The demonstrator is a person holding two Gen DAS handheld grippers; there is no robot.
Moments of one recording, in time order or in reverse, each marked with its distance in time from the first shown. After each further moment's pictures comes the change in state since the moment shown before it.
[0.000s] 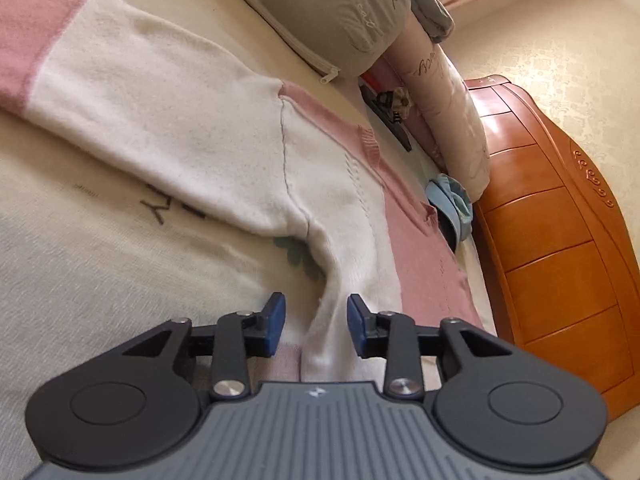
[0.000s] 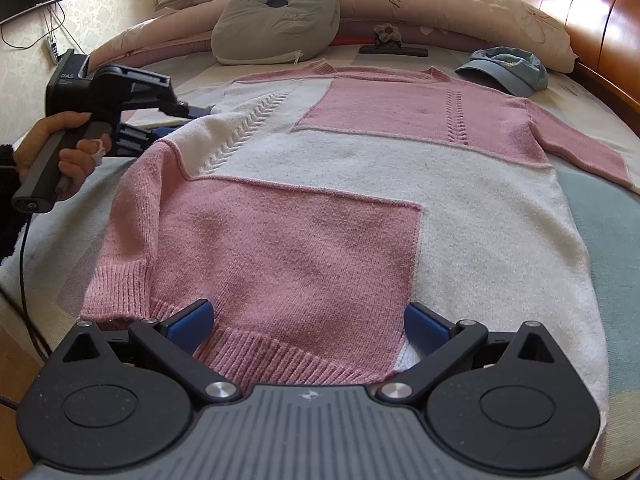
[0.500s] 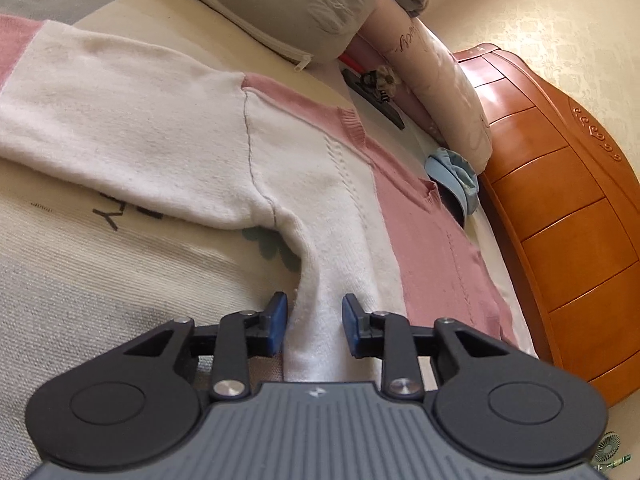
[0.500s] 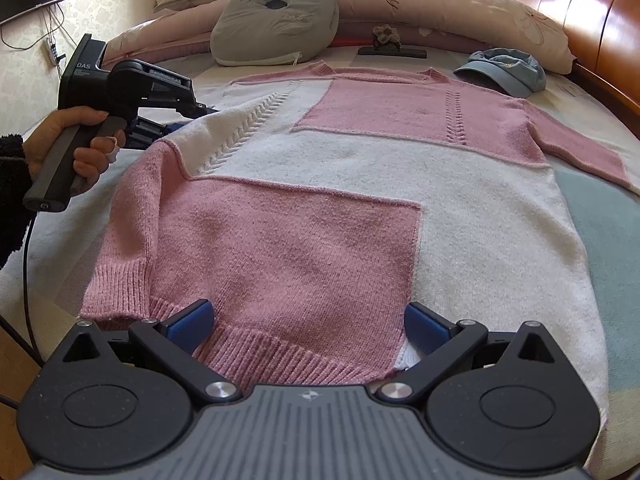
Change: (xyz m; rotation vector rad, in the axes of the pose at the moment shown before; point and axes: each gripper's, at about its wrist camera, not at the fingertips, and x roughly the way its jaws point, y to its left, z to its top) left arm 0.010 -0.024 -0.008 0.123 0.019 0.047; right arm 0.000 0.002 -0.001 -0.001 -0.005 -0.006
